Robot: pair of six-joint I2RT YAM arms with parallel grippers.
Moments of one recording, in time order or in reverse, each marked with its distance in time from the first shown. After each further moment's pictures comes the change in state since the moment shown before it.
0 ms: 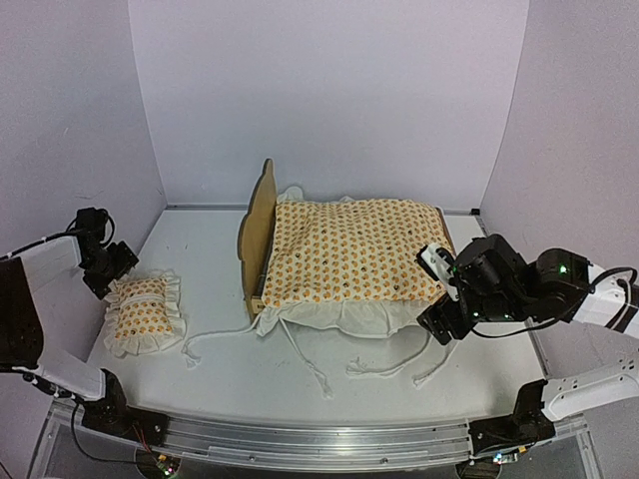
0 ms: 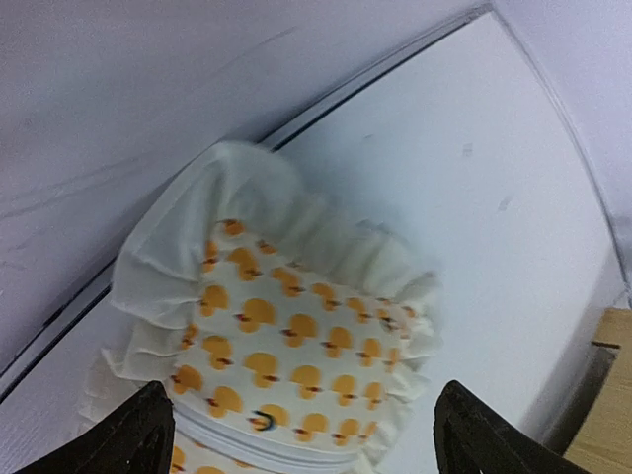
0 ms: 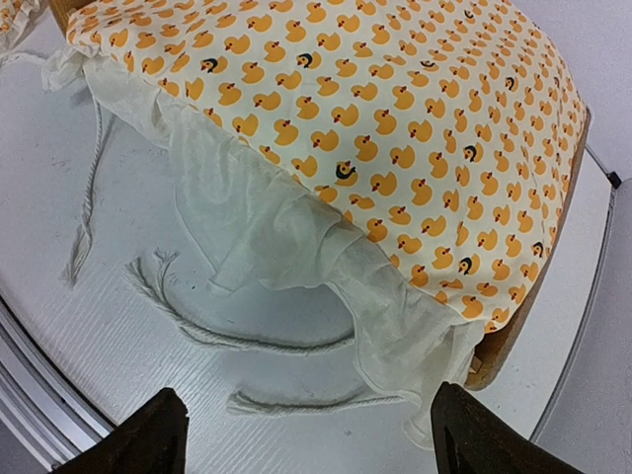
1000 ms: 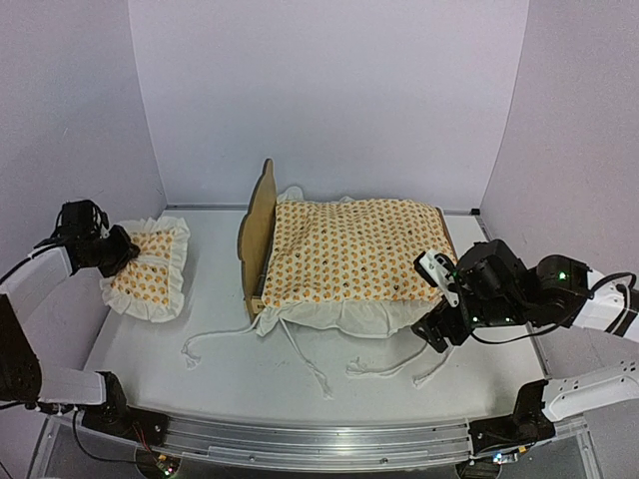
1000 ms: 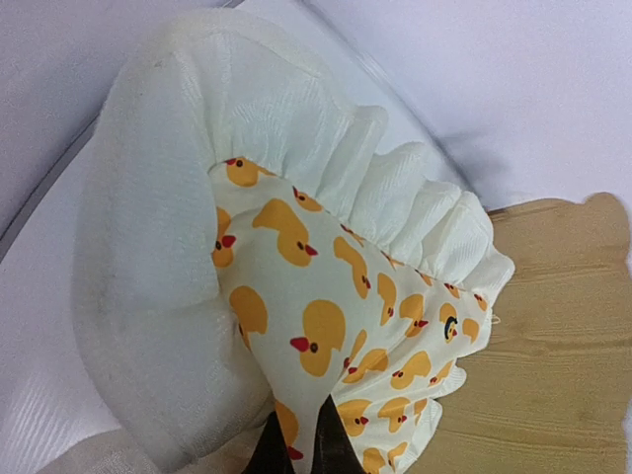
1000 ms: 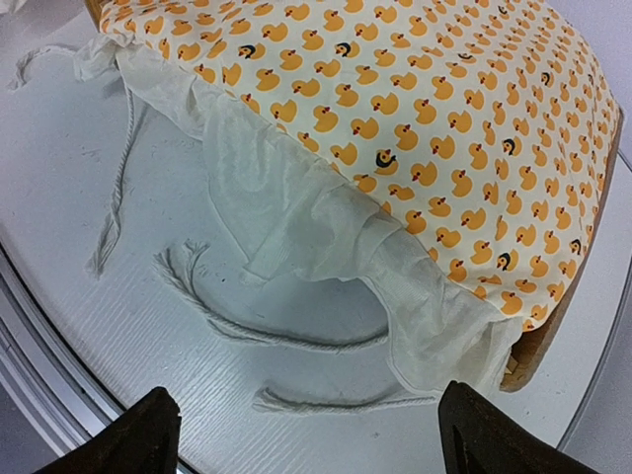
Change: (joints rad) left arm 0.040 -0.126 -0.090 0.106 0.359 0.075; right arm 0.000 -0.059 -0.073 0.047 -0.078 0.000
